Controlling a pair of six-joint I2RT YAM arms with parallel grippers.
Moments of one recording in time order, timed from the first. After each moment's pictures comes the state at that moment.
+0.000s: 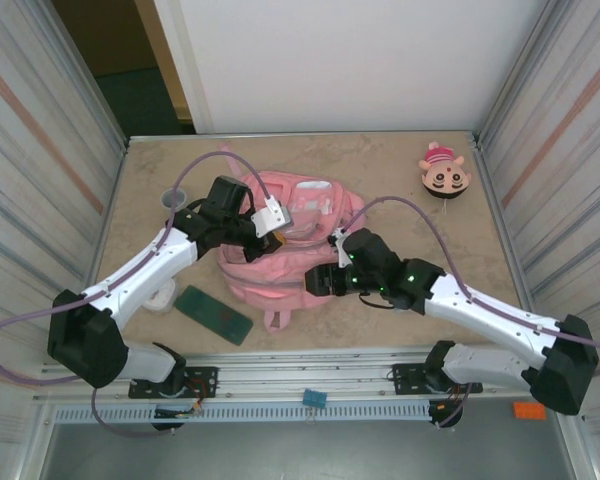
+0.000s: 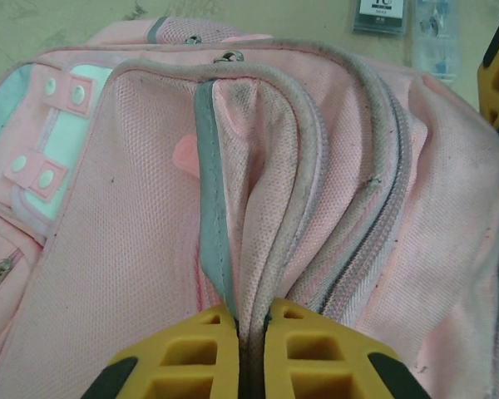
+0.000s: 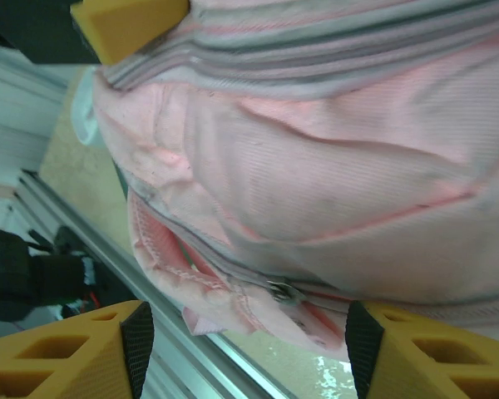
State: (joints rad) left arm -0.54 1.37 1.11 -0.60 0.48 0.57; right arm 0.93 1.11 0.84 -0.46 -0.13 0.69
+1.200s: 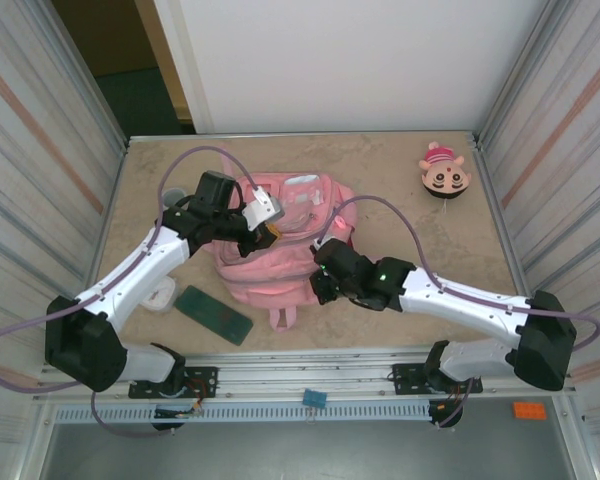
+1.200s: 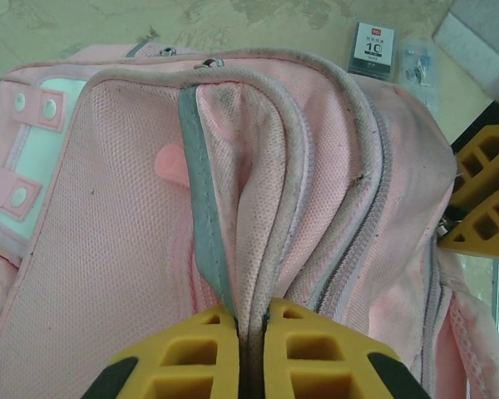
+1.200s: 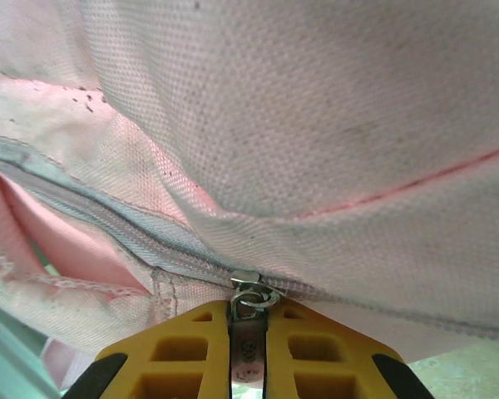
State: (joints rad) left arm -0.47 1.34 1.12 -0.60 0.56 0.51; right arm 1.02 1.25 0.91 -0.56 0.11 0.54
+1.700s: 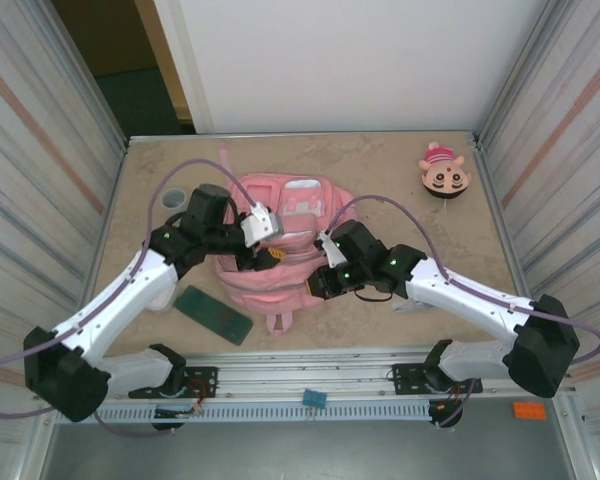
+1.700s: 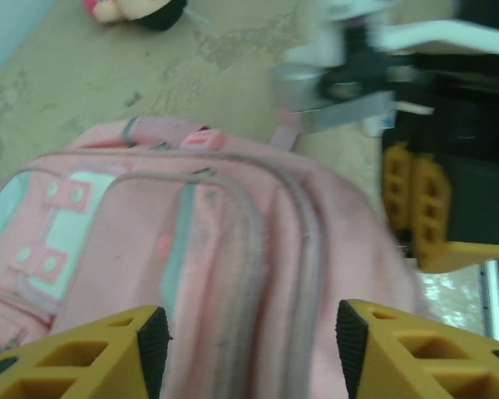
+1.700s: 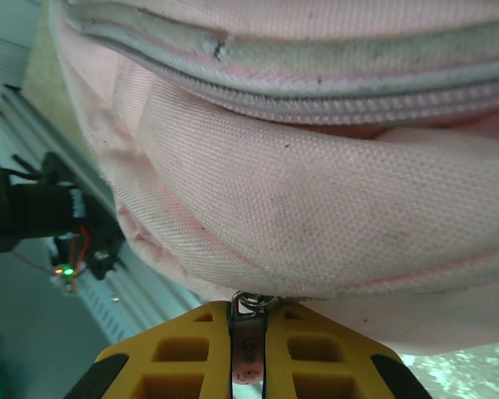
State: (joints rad) left arm -0.57 1.16 1.01 -0.55 0.55 0.59; right arm 0.85 1.25 0.91 -0.54 -0.37 0.57
